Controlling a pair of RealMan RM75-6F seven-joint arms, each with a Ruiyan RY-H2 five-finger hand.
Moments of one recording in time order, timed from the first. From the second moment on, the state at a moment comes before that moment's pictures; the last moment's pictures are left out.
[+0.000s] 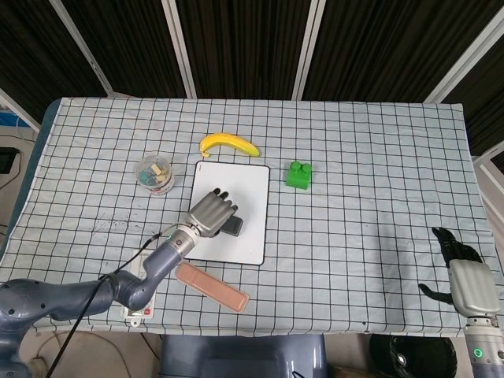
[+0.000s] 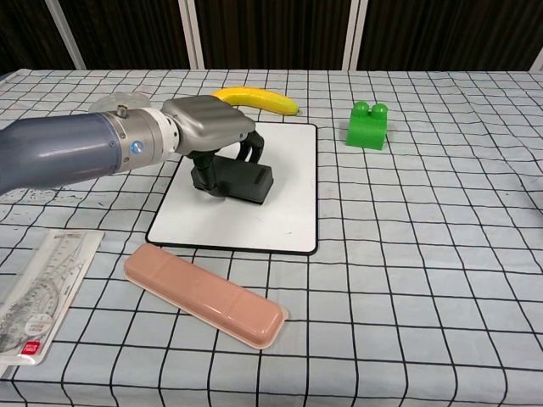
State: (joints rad) left arm -1.08 -1.69 -0.08 -1.23 0.99 0.78 0.59; right arm 0.08 -1.12 0.08 -1.69 -1.40 1.43 -0.09
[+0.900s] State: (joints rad) left arm -1.06 -1.60 -0.08 -1.36 1.00 0.72 0.54; right arm 0.08 -1.12 0.08 -1.68 -1.39 1.42 -0.08
